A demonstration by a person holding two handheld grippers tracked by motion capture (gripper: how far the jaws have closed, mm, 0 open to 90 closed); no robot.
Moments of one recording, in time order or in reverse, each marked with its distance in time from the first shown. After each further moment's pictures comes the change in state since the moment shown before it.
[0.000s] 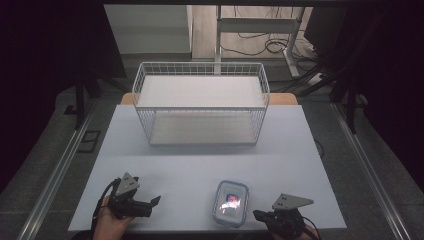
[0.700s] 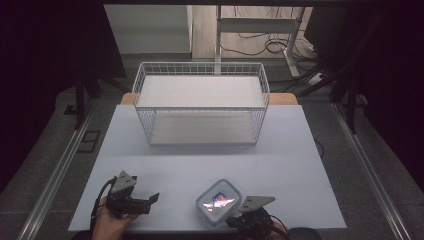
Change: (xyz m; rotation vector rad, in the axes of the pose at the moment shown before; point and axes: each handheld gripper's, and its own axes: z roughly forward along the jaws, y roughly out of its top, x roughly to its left) left arm 0.003 0.003 -0.003 -0.021 -0.016 -0.066; right arm 0.038 0.028 0.060 0.081 0.150 -0.072
